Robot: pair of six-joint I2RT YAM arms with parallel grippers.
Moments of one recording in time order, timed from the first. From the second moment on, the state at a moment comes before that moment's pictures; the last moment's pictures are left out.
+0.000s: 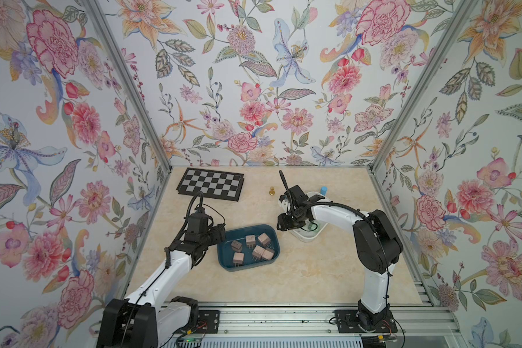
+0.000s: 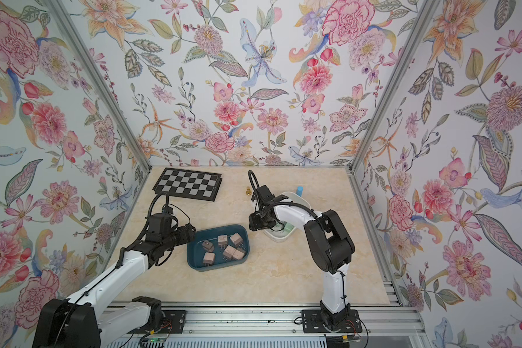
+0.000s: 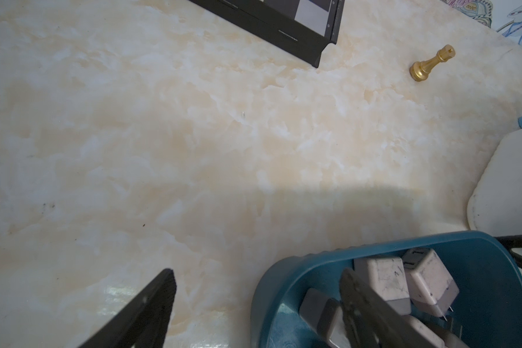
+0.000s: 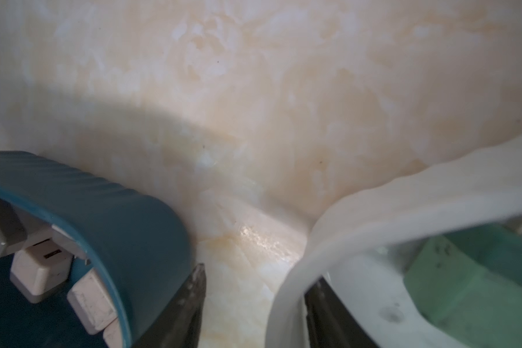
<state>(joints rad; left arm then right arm) -0.20 1.10 0.56 -0.27 0.00 -0.42 0.61 1.95 1.38 -0.62 -0.24 0.26</state>
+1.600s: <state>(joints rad) -0.63 1.50 0.80 -0.21 -0.11 -0.26 0.32 1.33 0.80 -0.56 -0.23 0.32</state>
